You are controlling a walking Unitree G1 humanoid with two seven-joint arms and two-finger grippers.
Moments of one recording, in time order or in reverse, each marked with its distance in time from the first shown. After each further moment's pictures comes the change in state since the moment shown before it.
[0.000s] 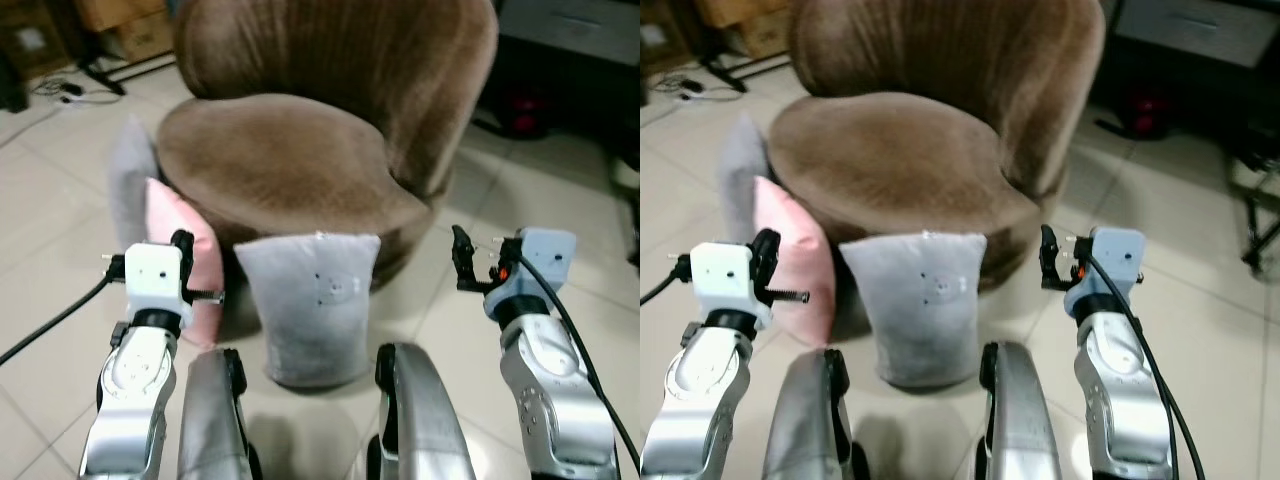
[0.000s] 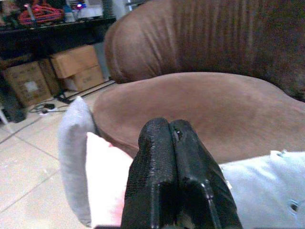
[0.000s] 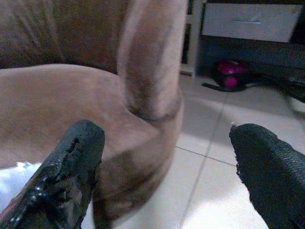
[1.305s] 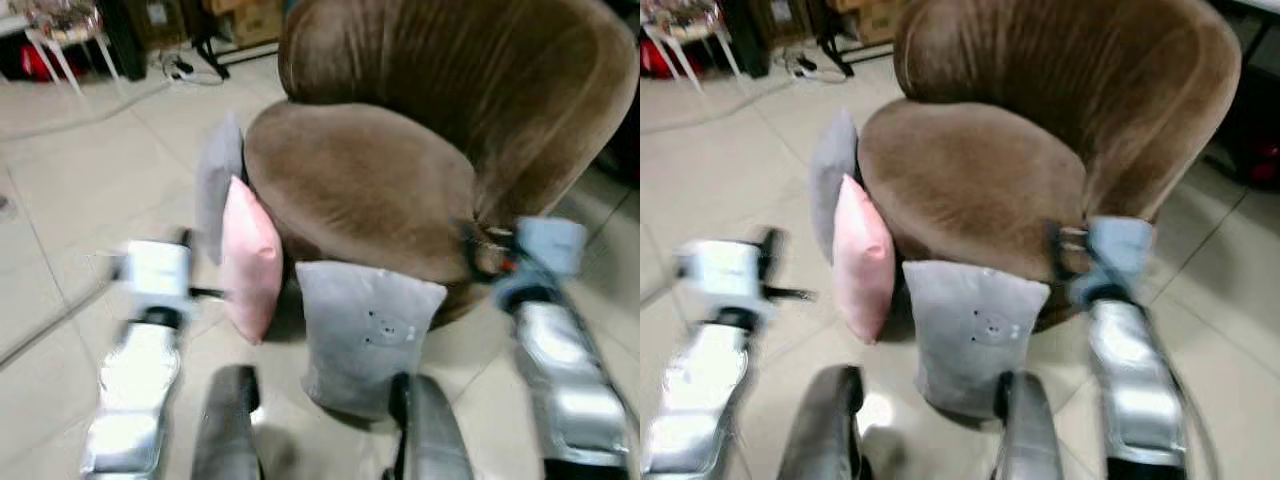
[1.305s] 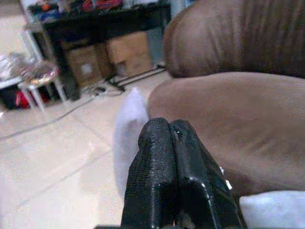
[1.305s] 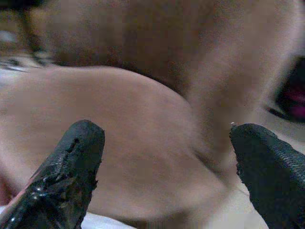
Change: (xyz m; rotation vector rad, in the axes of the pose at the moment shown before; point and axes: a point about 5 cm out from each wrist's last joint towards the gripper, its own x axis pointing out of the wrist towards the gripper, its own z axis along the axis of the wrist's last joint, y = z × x) left arm 0.002 -0.011 0.003 -0.025 -0.011 -0.045; right arm 0.009 -0.018 -0.001 -0.067 0.018 -0.048
